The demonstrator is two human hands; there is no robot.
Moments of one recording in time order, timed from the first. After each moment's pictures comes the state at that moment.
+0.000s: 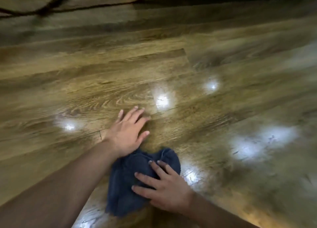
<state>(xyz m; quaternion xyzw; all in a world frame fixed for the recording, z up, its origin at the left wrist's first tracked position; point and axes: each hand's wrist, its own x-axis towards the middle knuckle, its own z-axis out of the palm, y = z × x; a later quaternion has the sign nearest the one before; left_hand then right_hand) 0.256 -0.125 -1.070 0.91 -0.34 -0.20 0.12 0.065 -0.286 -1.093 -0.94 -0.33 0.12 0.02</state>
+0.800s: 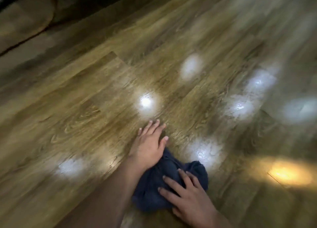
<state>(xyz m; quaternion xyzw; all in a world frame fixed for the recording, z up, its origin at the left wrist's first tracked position) 0.157 -0.289 -1.063 0.84 -0.42 -0.29 0.19 -0.073 -0.333 -1.080 -0.99 0.01 0.11 0.09</state>
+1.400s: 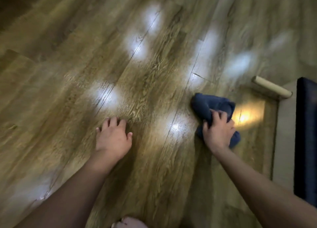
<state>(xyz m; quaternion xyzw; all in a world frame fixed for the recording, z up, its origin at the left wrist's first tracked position) 0.097 -0.344 -1.058 0.84 -0.48 -0.24 -0.04 -0.189 -0.496 -1.067 -0.72 0.69 -0.02 0.07</state>
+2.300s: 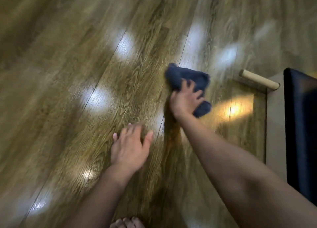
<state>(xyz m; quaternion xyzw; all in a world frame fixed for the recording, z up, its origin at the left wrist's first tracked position) 0.028 -0.381 -1.053 0.81 -0.49 -0.31 0.11 -0.080 -0.578 -1.085 -0.67 0.74 -0.02 0.08</state>
